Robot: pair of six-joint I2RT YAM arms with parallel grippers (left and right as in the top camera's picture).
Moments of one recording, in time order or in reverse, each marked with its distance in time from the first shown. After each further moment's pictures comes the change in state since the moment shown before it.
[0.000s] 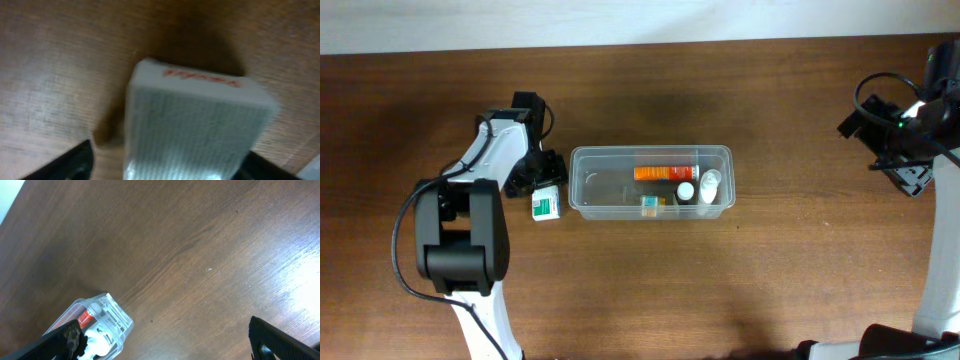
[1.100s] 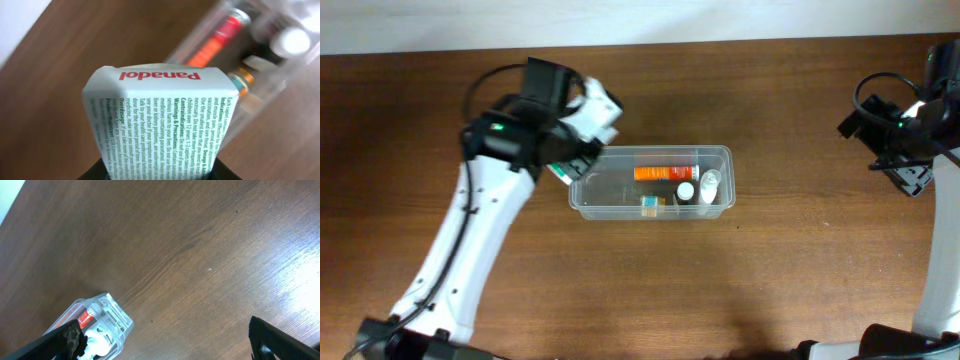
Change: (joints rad) left arm -0.270 -0.517 0.071 -0.051 0.140 0.877; right arm 0.000 0.000 0.000 0.000 0.000 -0.001
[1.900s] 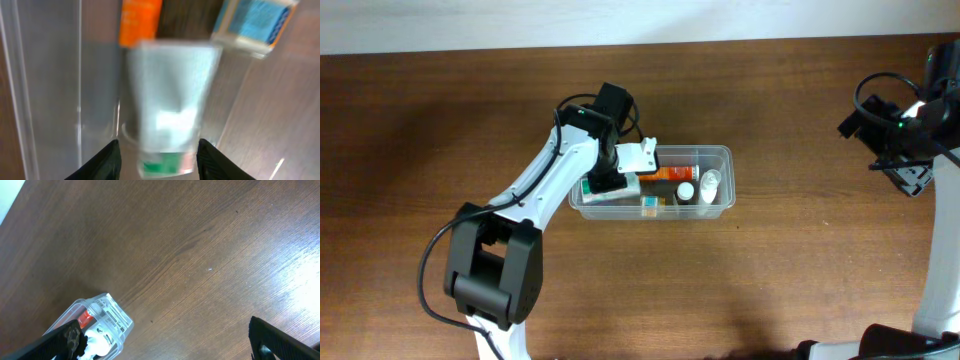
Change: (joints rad) left arm -0.081 0.384 -0.001 0.026 -0.103 0.452; right arm 0.000 0.000 0.000 0.000 0.000 0.001
